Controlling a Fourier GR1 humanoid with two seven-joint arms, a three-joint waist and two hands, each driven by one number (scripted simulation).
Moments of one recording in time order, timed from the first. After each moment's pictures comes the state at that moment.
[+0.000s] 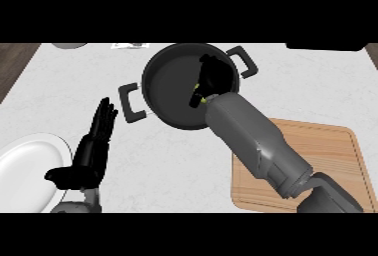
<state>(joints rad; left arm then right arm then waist) -0.03 0.06 -0.11 -1.56 0.02 0.16 -0.13 -1.14 0.00 0.58 -0.46 0.50 -0.44 0.74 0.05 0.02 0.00</state>
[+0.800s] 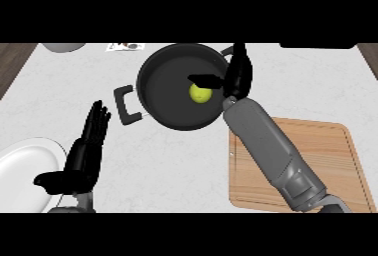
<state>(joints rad) 0.00 0.07 -0.09 -1.60 0.03 0.15 -0.12 -0.95 -0.01 0.24 -0.67 0.21 -0.87 0.19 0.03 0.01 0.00</state>
